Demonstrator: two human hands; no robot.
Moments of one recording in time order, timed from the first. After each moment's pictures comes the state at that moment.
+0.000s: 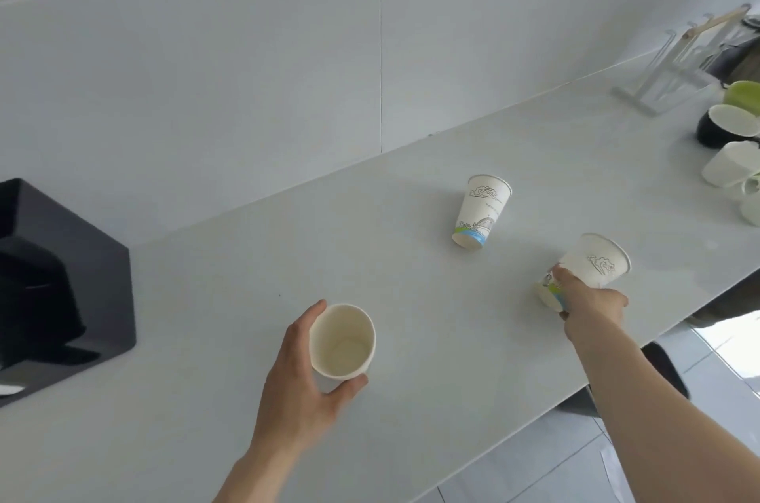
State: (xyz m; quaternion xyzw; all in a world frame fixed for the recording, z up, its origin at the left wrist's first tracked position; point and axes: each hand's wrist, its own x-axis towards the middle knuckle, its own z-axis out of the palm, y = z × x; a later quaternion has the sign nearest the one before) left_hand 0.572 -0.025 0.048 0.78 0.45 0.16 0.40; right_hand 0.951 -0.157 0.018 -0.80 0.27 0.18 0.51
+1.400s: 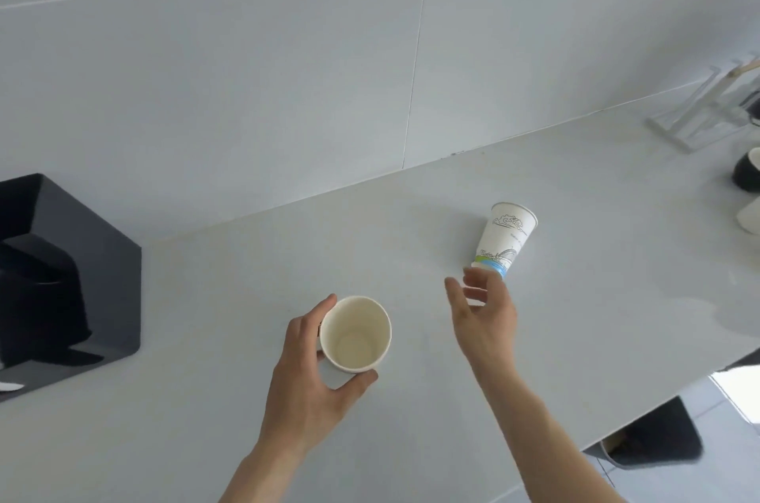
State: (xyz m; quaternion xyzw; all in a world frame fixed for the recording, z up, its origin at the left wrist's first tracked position) left_hand 0.591 0.002 0.049 0.76 0.44 0.23 0.41; right_hand 0.822 -0.062 0.039 -0.82 -0.16 0.20 0.51
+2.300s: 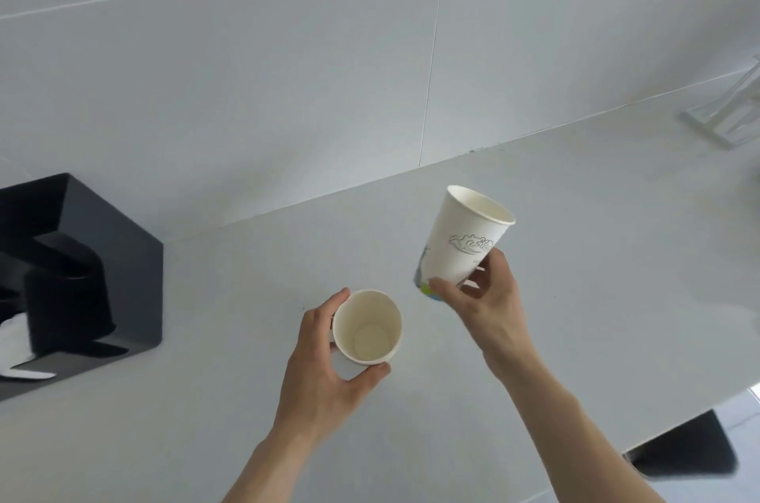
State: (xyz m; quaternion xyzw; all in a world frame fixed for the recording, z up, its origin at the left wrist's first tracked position) left_hand 0.597 0.011 0.051 0.76 0.45 0.23 0.41; right_hand 0.824 -0.049 0.082 -0.72 -0.22 0.35 0.56
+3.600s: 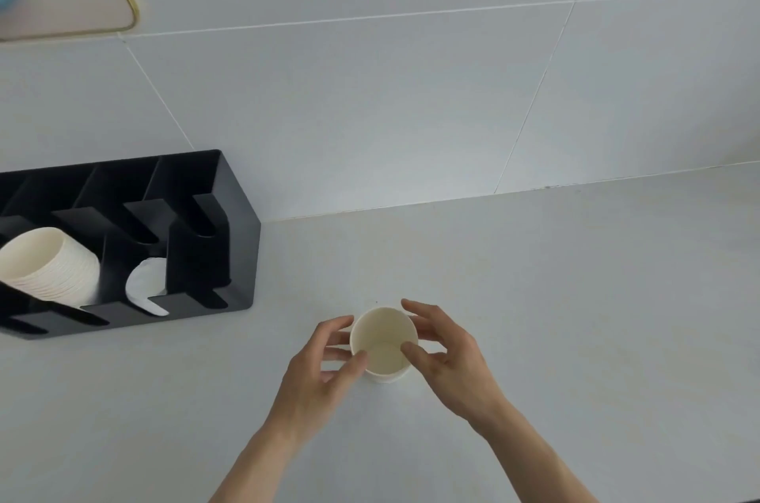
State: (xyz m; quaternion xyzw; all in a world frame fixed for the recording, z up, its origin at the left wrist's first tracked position) left_hand 0.487 0.015 0.081 0.62 0.52 0.22 0.54; right_hand 0.696 -0.042 0.080 -0.66 -0.44 0.44 0.42
